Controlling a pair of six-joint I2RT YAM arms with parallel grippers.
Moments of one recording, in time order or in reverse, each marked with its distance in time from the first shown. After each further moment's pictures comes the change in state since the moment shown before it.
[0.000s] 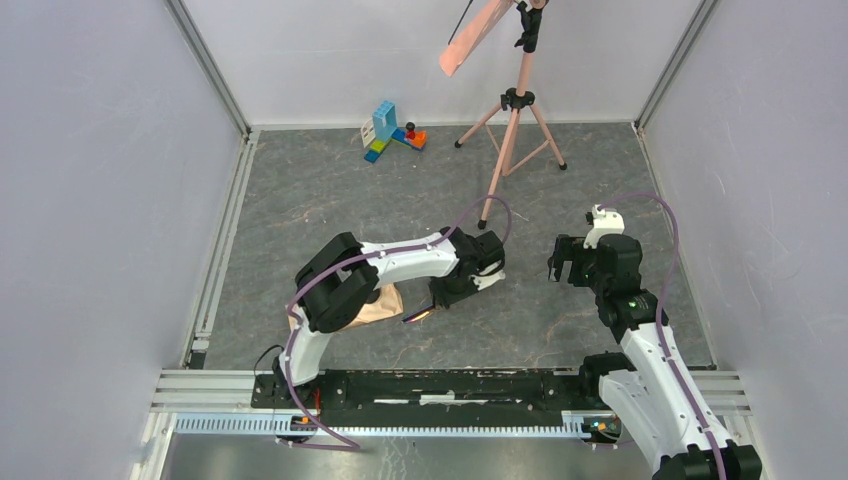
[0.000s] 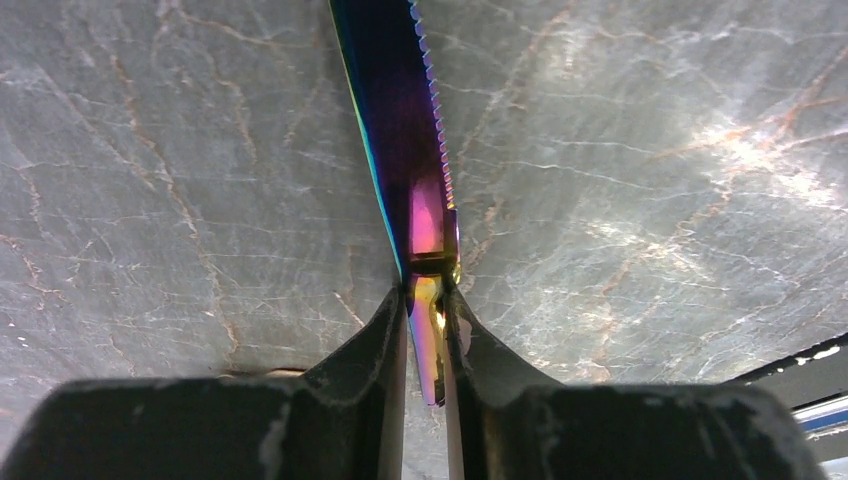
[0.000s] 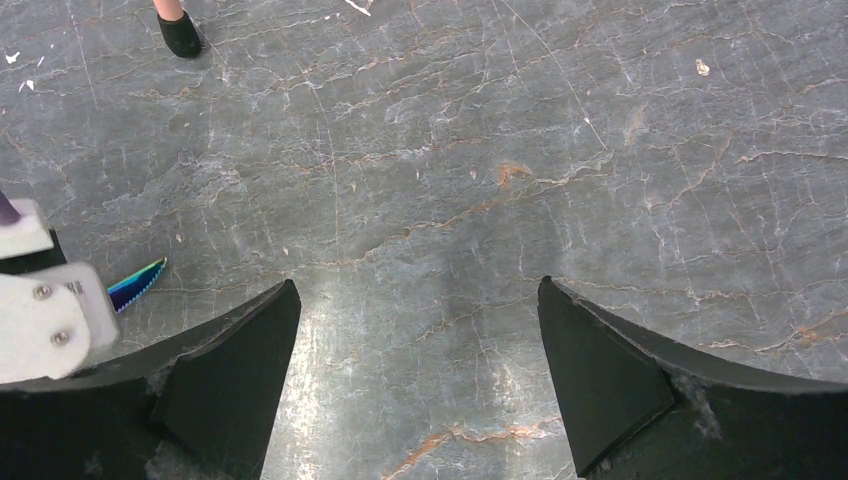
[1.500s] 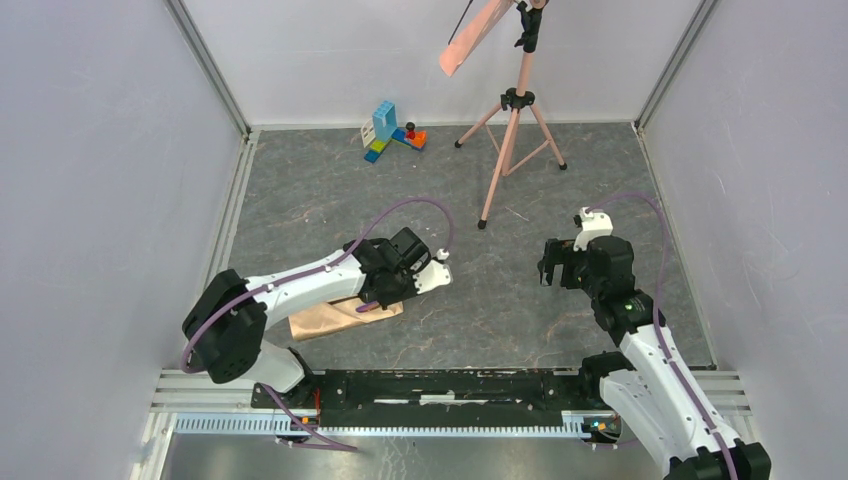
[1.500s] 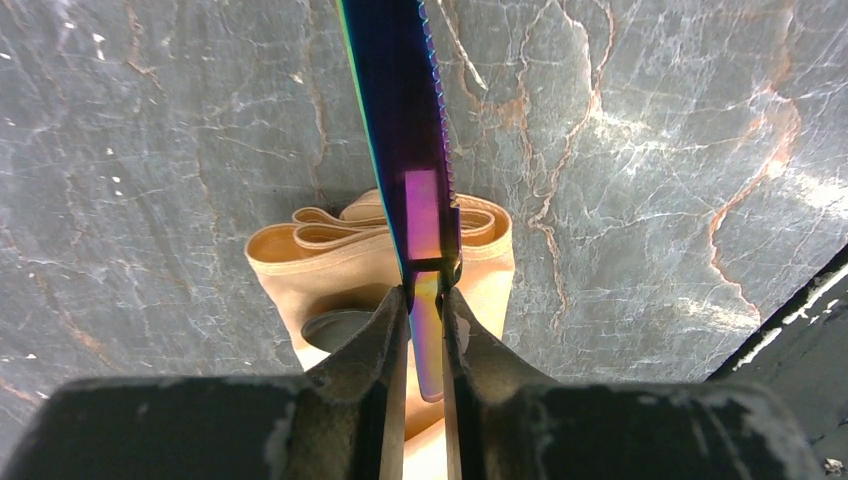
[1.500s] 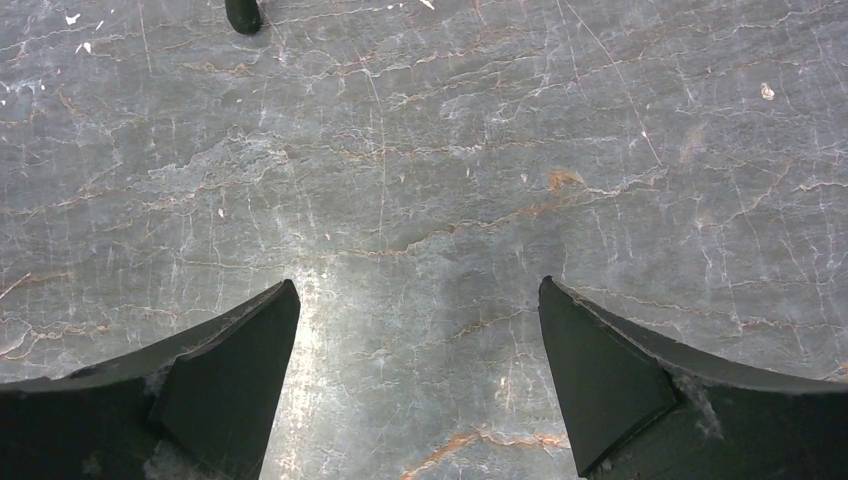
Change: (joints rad) left arm 0.171 -0.599 -0.558 0.237 0.035 0.368; right arm 0.088 -0.009 -0.006 0.007 -0.002 -0.005
